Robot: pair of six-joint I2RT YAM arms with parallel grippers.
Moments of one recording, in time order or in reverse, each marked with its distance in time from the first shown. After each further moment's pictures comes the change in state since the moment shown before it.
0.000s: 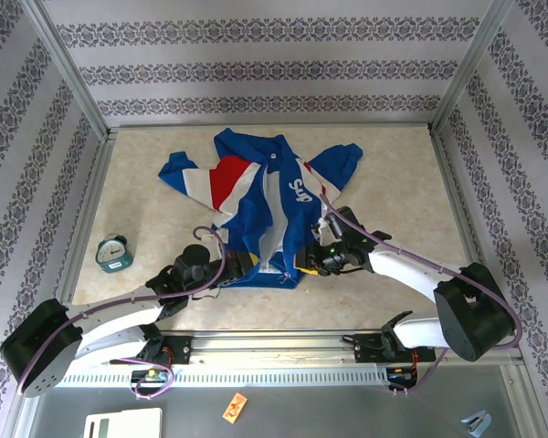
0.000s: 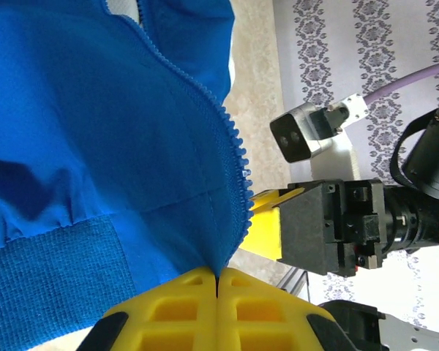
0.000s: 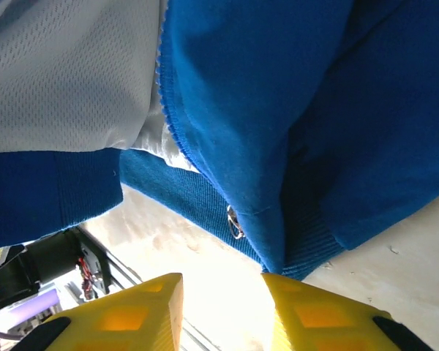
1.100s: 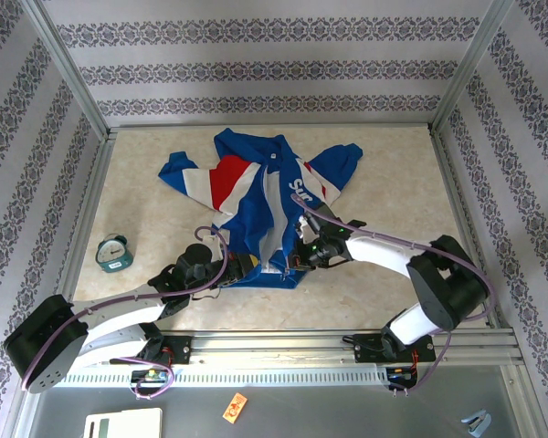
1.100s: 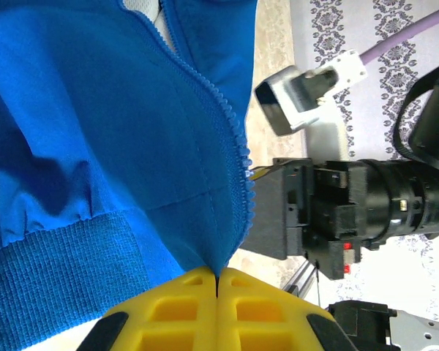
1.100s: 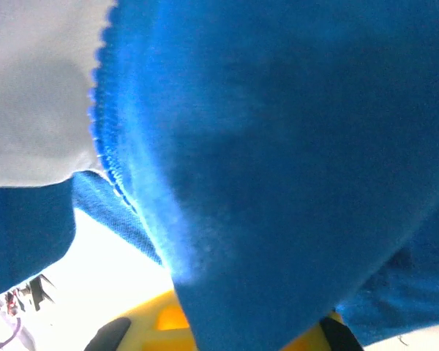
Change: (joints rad) left arm 0.010 0.030 0.000 -0.002 0.018 0.013; right arm 0.089 0.191 0.153 -0.047 0.112 -0.115
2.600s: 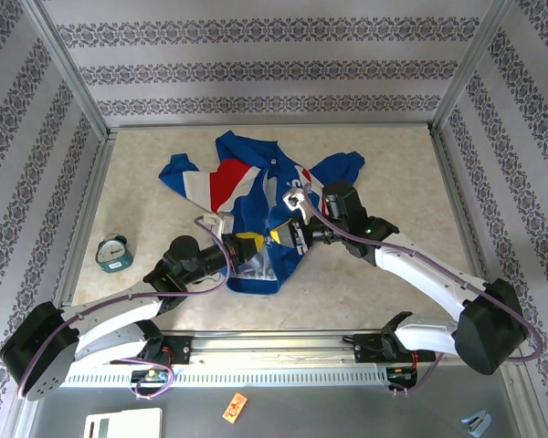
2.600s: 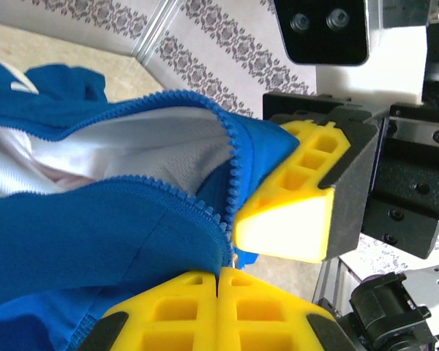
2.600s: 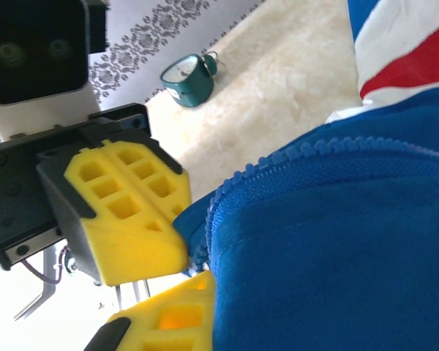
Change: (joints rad) left arm 0.033 -0.047 0.069 0.223 0.062 0.535; right arm -0.007 -0.289 0.066 0.216 -0.217 -0.432
